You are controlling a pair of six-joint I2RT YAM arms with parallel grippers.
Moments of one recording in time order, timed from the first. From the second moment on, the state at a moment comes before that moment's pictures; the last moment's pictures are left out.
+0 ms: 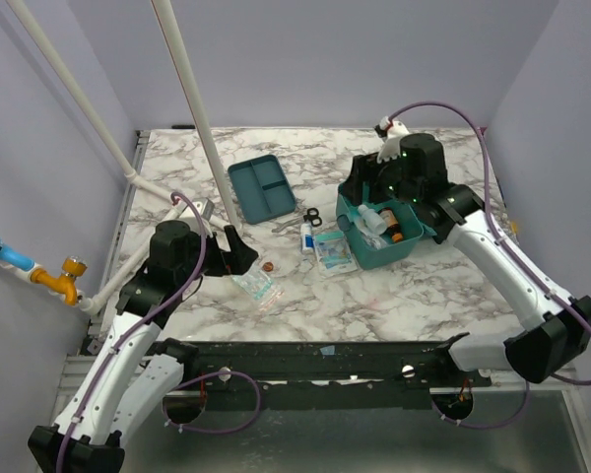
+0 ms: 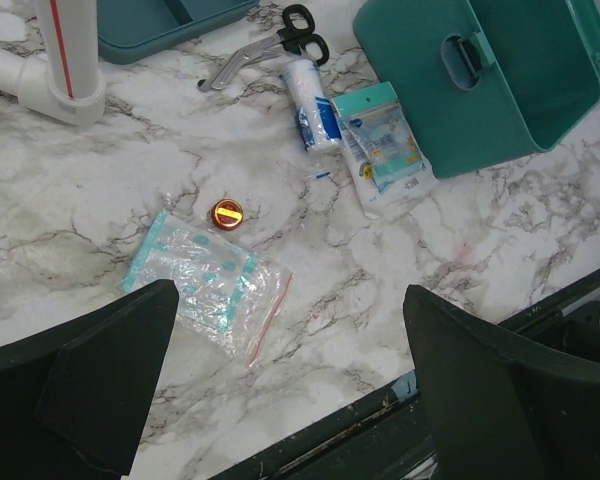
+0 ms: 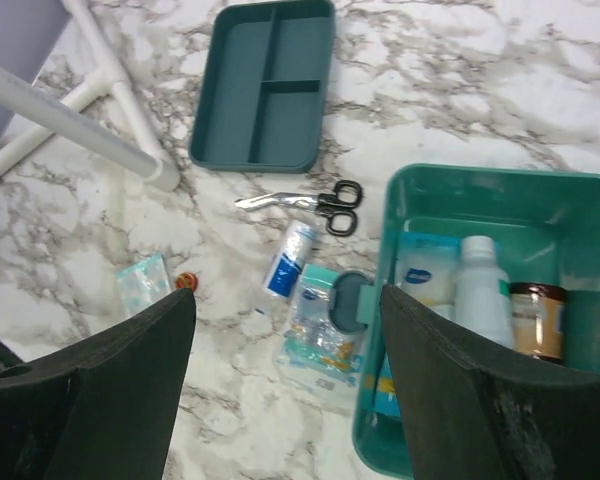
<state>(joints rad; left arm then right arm) -0.33 0.67 0.70 -0.51 0.26 -0.44 0.49 1.30 1.31 -0.46 -0.13 0.20</state>
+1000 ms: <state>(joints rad) -0.33 0.68 0.83 -0.68 0.12 -0.41 0.75 2.24 2.04 -0.47 0.09 0.30</state>
